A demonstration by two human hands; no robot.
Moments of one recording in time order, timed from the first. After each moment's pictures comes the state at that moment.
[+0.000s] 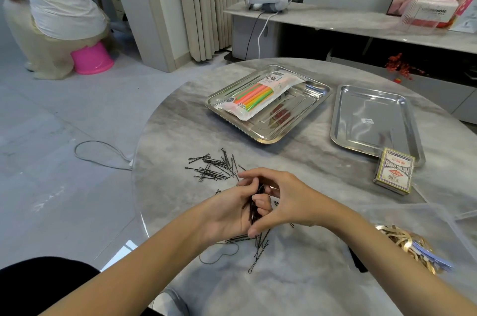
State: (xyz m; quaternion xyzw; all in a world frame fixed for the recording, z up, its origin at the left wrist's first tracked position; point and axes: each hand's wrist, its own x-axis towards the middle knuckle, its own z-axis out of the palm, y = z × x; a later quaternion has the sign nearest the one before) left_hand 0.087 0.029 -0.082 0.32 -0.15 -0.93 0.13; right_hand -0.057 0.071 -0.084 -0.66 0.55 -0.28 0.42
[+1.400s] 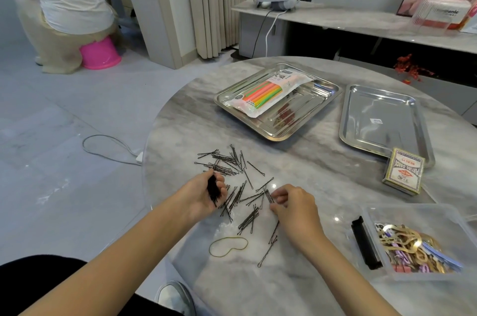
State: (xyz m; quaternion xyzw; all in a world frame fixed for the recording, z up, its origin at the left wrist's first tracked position) left_hand 0.134 -0.013 -0.103 0.48 -0.12 -0.81 0.31; right_hand -0.020 0.085 -0.131 -0.44 0.82 -0.29 0.22
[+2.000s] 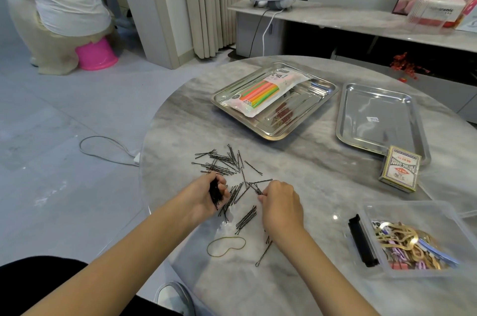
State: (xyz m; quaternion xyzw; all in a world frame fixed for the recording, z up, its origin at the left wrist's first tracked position) left_hand 0.126 -0.008 -0.105 0.51 -0.15 -0.79 0.30; right_hand 0.006 0.071 -0.114 -0.48 0.86 -0.14 0.15
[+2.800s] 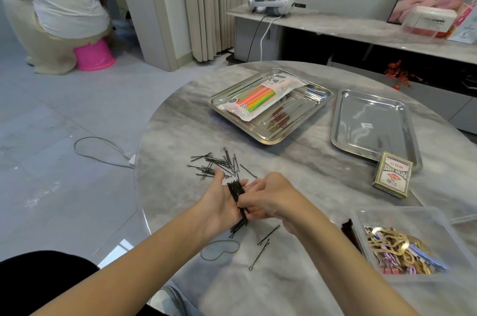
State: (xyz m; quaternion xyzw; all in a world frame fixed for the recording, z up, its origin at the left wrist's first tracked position) left_hand 0.096 0.012 -0.108 0.41 -0.14 -0.87 0.24; right_hand 0.003 0.063 -0.060 -0.35 0.74 -0.28 0.50
